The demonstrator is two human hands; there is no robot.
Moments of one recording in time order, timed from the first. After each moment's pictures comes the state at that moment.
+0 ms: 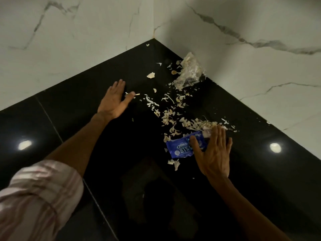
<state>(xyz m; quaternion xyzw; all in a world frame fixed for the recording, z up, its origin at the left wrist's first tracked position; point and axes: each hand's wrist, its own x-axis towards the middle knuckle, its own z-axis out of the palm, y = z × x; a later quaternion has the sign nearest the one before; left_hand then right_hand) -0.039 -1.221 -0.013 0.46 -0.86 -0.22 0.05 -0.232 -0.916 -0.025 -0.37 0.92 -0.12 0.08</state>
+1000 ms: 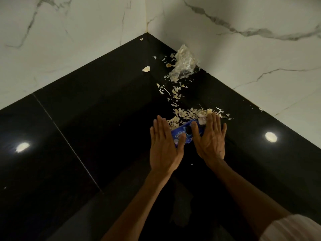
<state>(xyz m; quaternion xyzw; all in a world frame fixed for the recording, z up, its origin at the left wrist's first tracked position) -0.097 -0.979 -0.026 0.50 -0.83 -0.24 0.05 -0.235 -0.920 -0.023 -0.36 0.92 -0.12 0.10</state>
